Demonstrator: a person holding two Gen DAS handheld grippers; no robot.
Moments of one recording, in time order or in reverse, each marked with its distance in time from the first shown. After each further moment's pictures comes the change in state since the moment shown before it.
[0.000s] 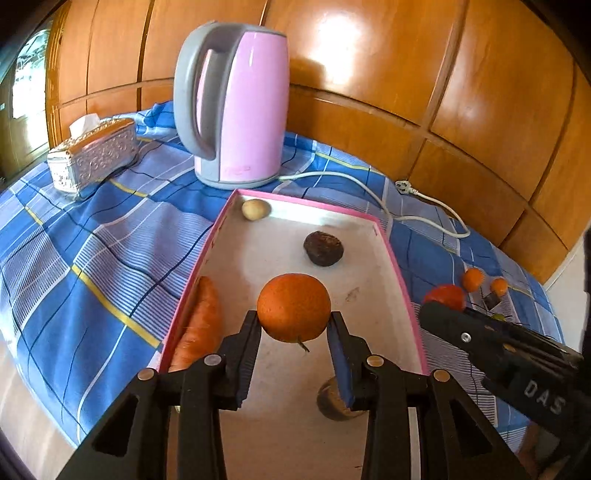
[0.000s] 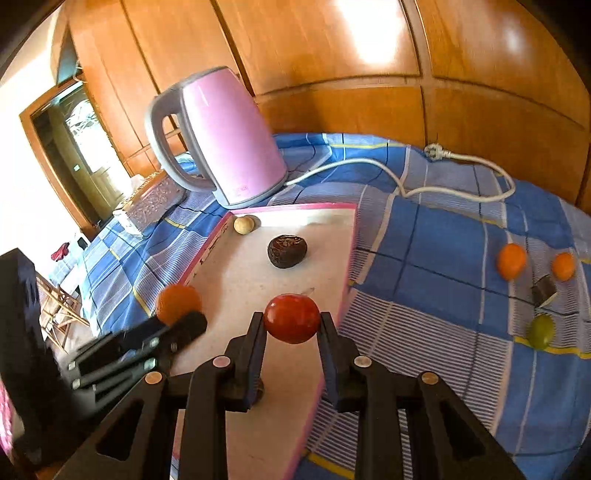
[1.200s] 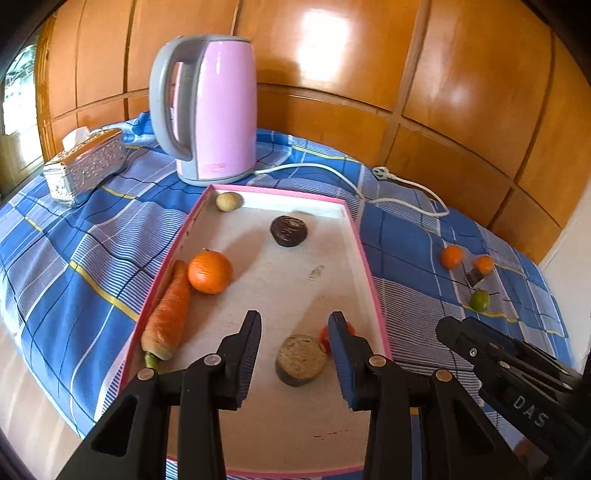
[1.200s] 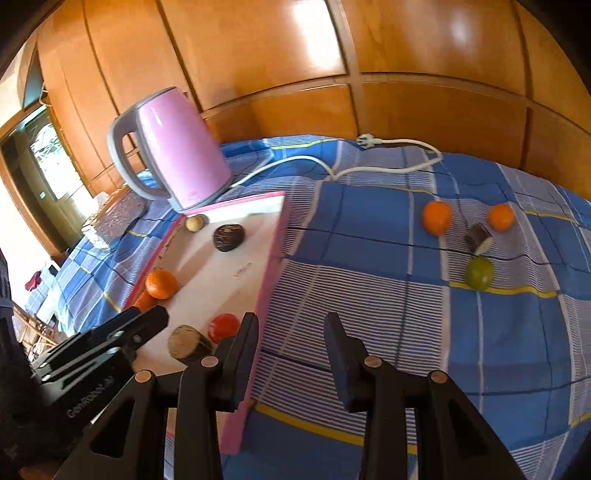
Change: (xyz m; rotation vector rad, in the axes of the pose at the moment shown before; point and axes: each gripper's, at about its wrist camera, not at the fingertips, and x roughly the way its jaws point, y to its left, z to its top) left arm -0.021 -0.040 -0.018 0.076 0.012 -0.011; right arm -0.043 -0.035 -0.042 0.109 -0.062 -0.152
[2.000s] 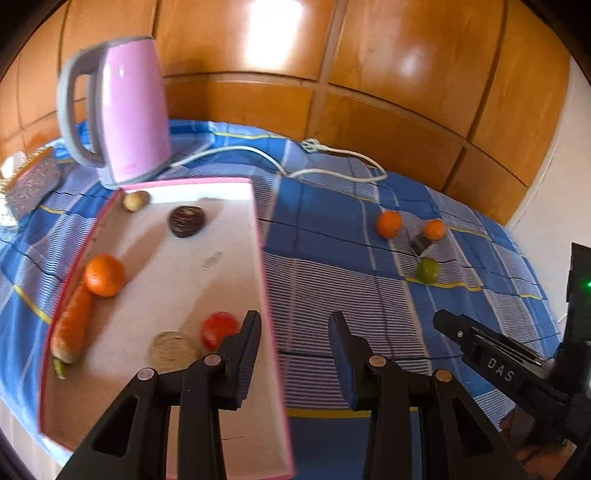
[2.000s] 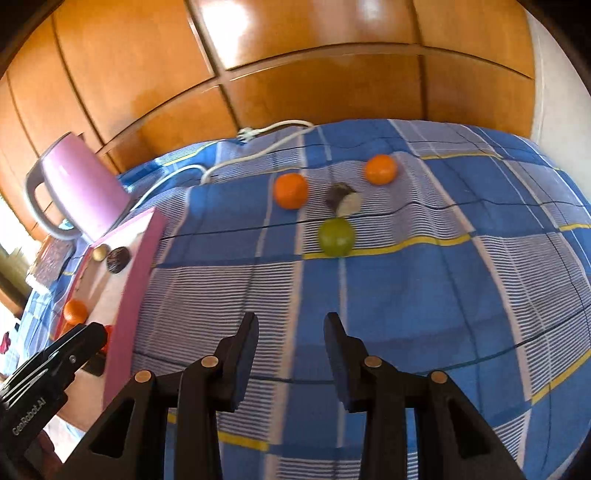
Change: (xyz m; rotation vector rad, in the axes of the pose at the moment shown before) left arm 0.022 -0.076 -0.006 0.122 0.072 -0.143; right arm -0.013 -0.108 -0.021 0.222 -0.002 -0.193
